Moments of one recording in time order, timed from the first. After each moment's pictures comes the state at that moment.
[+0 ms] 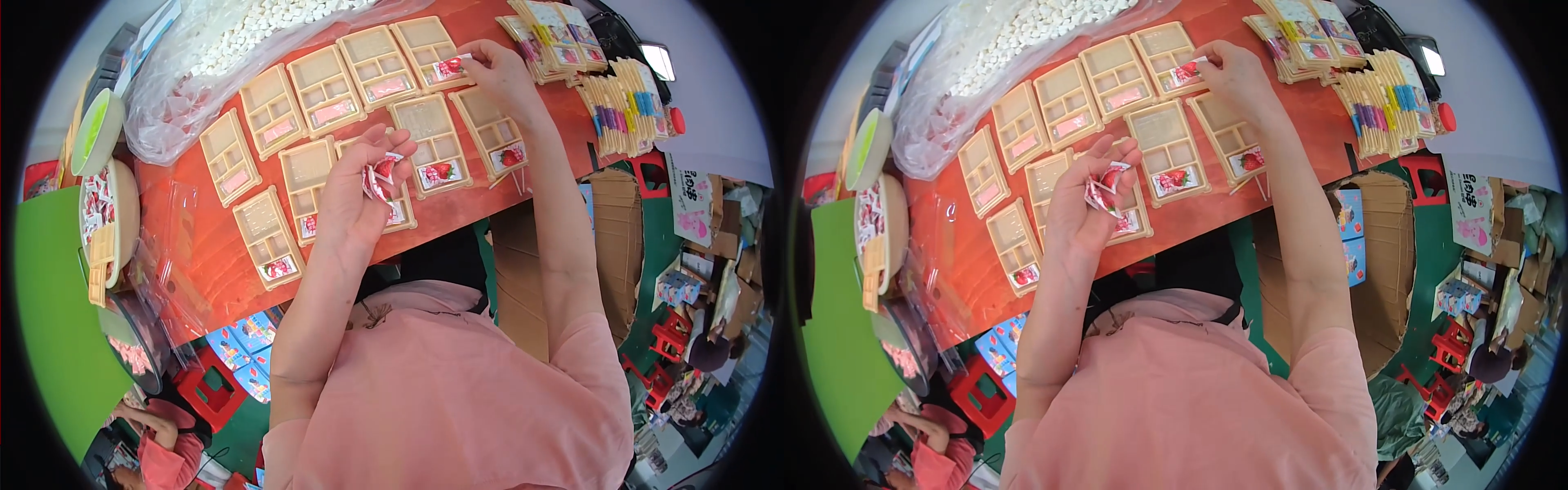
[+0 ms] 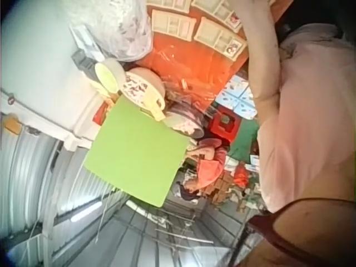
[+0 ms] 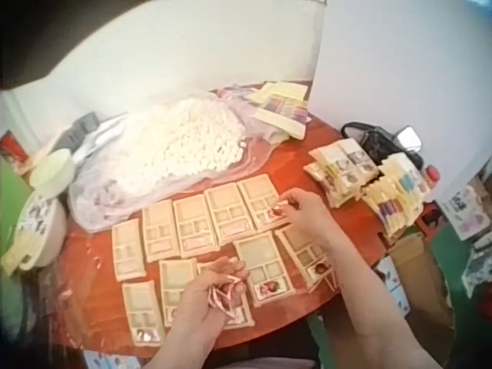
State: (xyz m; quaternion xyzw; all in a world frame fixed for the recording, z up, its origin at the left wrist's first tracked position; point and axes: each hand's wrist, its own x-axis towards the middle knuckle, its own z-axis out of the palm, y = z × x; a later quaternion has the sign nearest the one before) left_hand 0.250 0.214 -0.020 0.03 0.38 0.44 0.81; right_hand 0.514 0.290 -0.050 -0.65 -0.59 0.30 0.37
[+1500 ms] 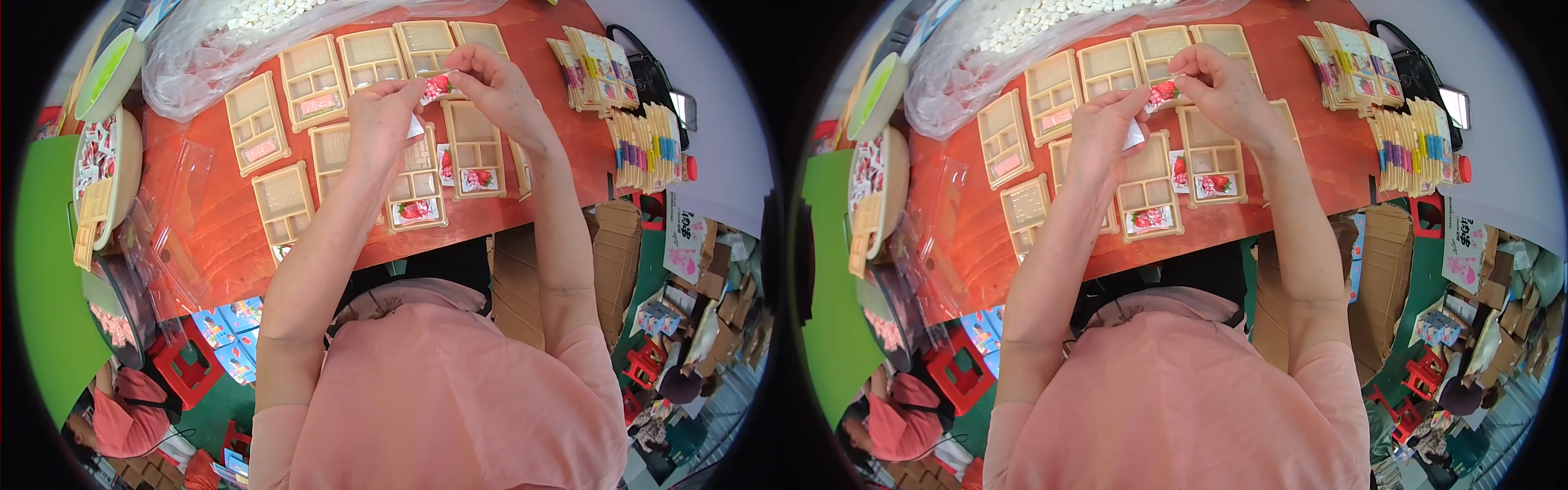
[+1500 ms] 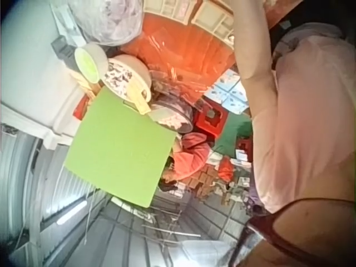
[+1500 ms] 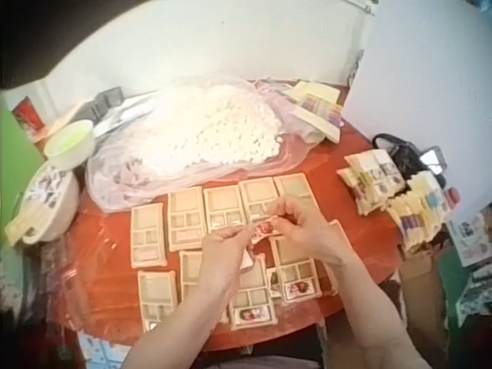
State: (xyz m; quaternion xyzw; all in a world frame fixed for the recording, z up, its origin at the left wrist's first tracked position) left_hand 0.247 0.275 -0.021 0.22 0.53 0.43 0.70; right_hand 0.432 0.295 -0.032 -0.51 -0.63 0.45 0.38
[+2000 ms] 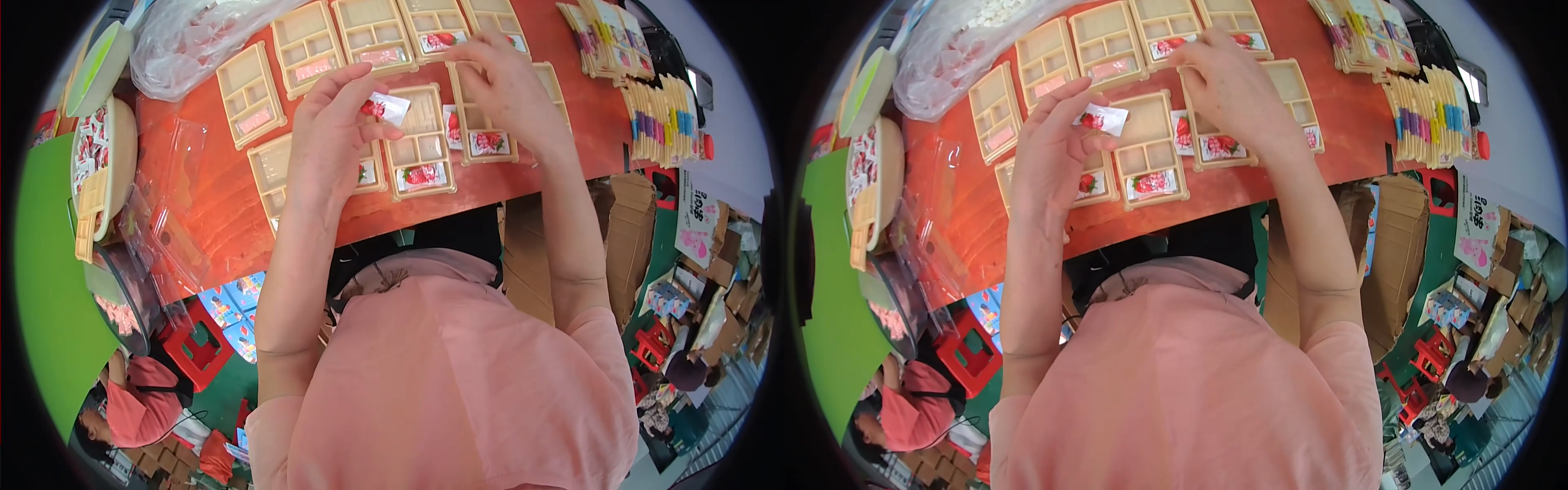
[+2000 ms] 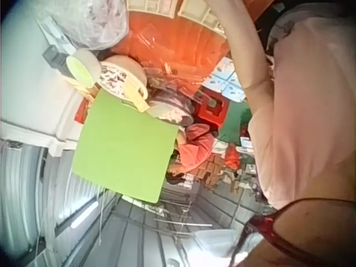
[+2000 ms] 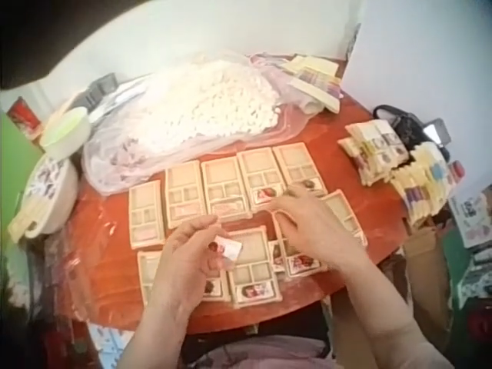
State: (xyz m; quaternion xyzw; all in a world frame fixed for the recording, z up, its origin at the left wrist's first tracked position) left_hand 0.188 0.231 -0.017 0.26 0.44 0.48 0.71; right_hand 0.423 0.250 -0.027 -0.56 -0.77 0.18 0.26
